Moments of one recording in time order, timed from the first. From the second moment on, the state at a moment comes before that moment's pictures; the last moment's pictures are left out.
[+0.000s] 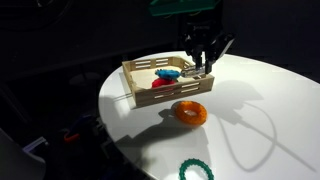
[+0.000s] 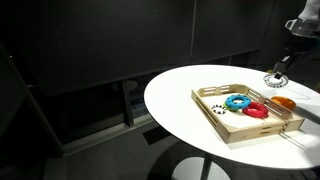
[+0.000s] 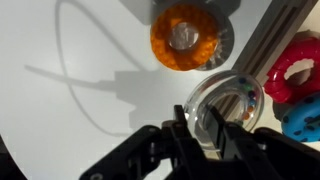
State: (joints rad) arm -0.14 -0.14 -0.16 -2.48 -0.16 2.49 -0.16
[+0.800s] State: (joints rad) arm -0.05 -0.08 -0.08 -2.48 -0.16 2.53 -0.16
